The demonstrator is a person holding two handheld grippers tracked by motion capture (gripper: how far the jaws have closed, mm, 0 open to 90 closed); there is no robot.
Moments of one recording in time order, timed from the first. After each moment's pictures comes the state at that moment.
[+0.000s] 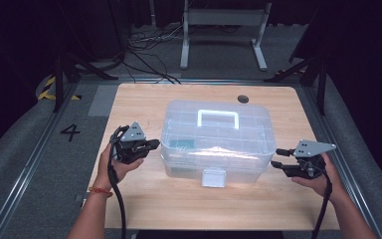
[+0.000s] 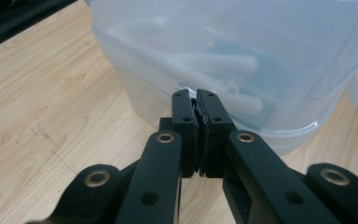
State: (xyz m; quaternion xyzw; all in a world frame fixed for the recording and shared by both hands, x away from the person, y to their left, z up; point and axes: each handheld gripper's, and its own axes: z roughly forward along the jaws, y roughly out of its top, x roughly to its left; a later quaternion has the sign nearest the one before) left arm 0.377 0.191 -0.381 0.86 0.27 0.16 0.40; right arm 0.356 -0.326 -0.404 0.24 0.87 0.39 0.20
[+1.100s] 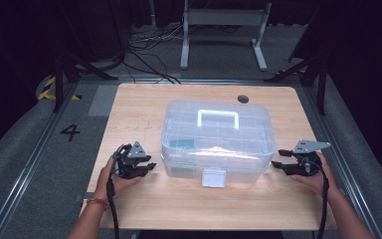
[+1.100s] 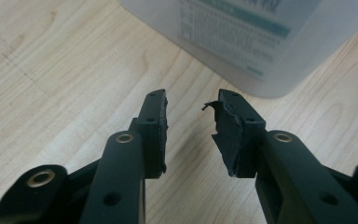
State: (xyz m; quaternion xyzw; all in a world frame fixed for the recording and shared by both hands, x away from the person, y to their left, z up) left arm 0.371 0.201 -0.457 0.89 0.30 0.13 0.31; right arm 0.385 -0.354 -0.456 0.31 0.85 0.38 0.17
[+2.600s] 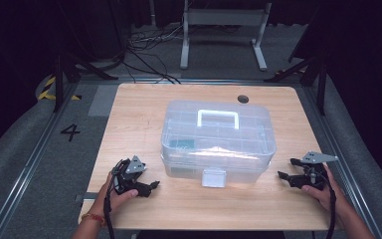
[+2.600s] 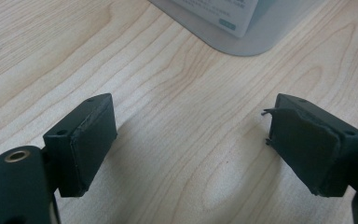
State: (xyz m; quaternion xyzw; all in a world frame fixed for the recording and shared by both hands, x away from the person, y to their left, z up) left arm 0.339 0.204 -0.483 0.87 0.33 0.12 0.35; right arm 0.359 -0.379 -0.487 0.40 0.82 0.37 0.18
